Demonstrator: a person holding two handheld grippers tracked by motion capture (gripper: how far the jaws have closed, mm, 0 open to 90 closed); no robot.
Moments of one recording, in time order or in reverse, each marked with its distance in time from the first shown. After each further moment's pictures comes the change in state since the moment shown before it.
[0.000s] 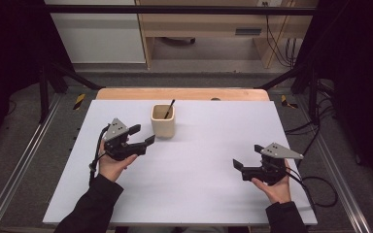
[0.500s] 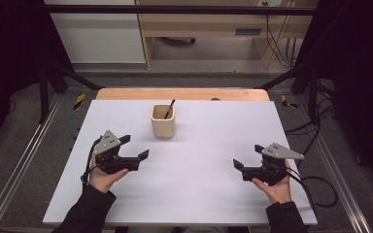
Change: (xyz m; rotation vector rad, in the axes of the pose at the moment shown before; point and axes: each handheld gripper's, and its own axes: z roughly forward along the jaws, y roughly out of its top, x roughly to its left) left arm -0.001 -0.026 -0.025 0.028 0.000 0.008; right arm 0.000 0.000 -0.002 -0.004 -0.001 0.001
